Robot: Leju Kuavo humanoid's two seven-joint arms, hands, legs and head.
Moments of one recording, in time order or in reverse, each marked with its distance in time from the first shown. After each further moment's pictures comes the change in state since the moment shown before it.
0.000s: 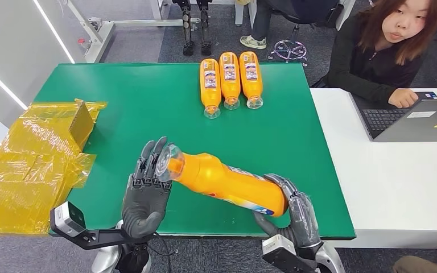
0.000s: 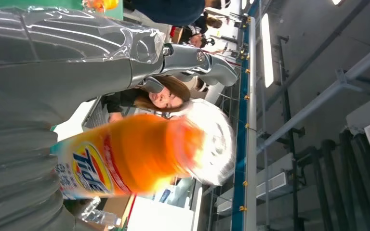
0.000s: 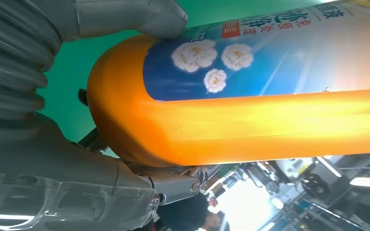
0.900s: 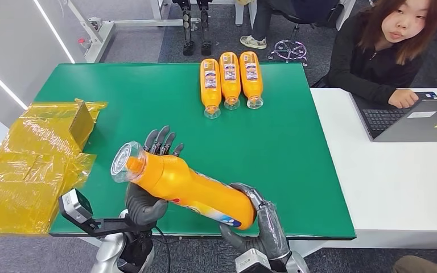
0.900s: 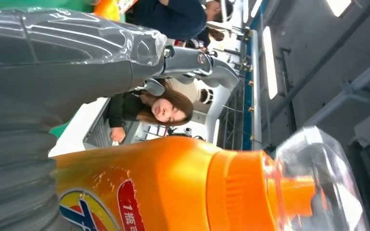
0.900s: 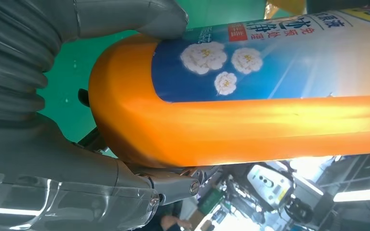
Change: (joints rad) left arm -0.066 0.001 -0.010 0.047 -0.019 0.105 -0.002; right arm 0.005 0.058 0.208 0.016 -0.061 -0.015 0.031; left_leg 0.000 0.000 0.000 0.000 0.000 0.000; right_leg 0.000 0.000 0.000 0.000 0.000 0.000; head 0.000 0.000
